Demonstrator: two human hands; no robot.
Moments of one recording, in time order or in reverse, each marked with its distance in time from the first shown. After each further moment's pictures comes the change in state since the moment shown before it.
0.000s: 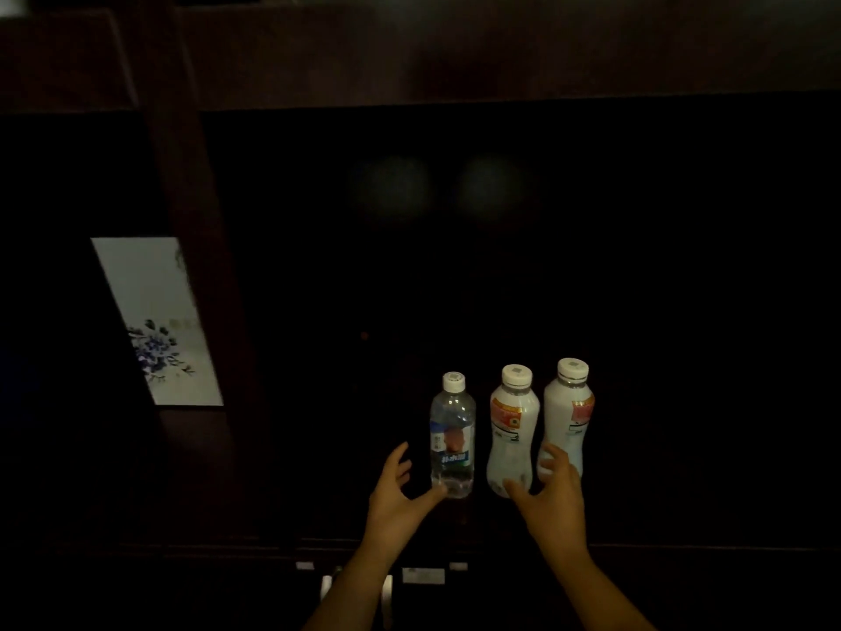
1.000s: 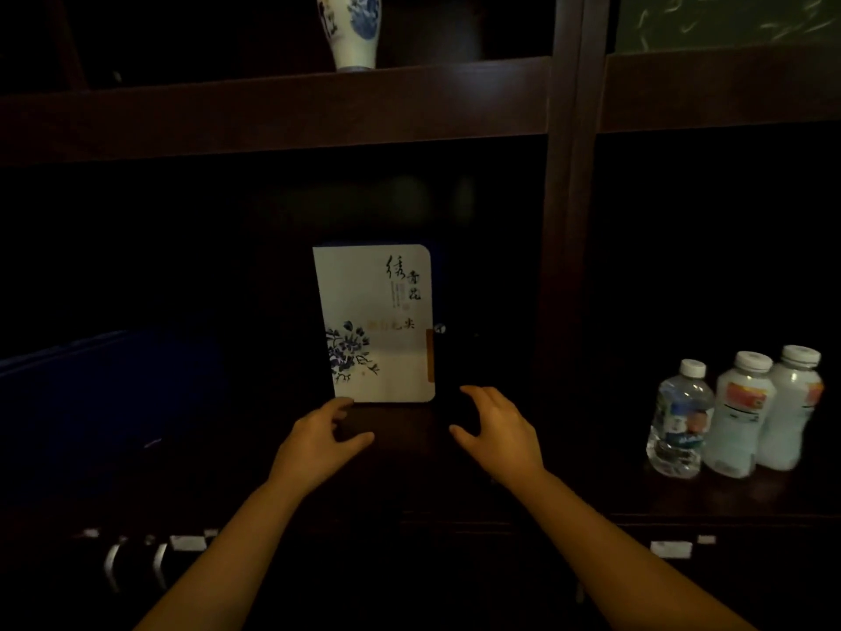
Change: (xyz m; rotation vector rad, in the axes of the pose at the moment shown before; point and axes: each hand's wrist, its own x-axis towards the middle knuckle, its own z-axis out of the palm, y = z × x) left_hand -0.014 0.017 -0.476 0.620 0.126 0.179; right_hand -0.149 -0.259 0.300 -0.443 -0.162 -0.557
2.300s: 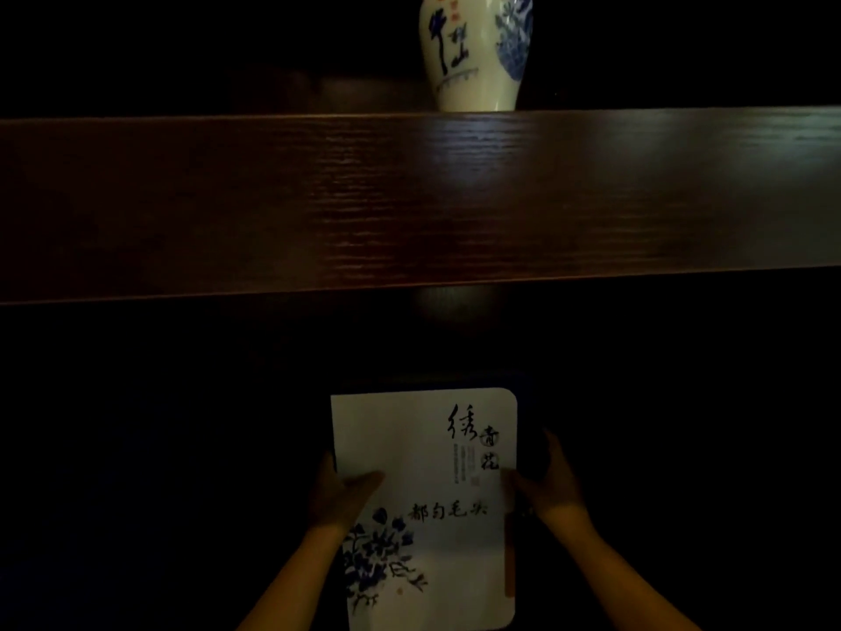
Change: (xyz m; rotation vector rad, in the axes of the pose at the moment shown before) left_hand 0.356 -0.068 0.008 -0.582 0.184 -0.062; right_hand 0.292 0.030 0.115 0.585 0.311 0.399
